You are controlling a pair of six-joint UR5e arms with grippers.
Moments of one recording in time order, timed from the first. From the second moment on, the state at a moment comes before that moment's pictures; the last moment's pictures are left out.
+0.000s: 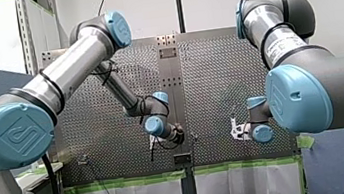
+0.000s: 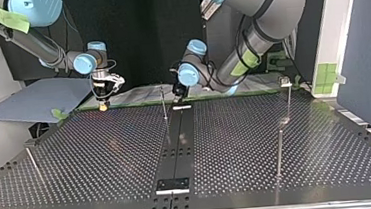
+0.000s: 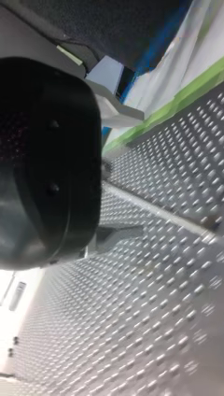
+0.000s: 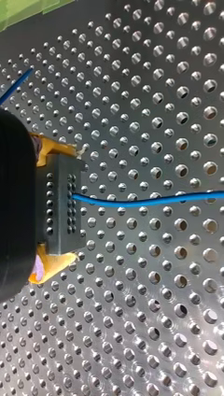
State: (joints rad) left arm -0.49 -2.44 -1.45 -2.78 -1.57 -1.65; right arm 1.80 -0.61 1.59 -0.90 1.53 1.57
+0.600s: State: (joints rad) left arm -0.57 -2.28 -1.62 -2.67 -1.61 -1.75; right arm 1.80 -0.61 1.59 -0.88 1.53 1.57
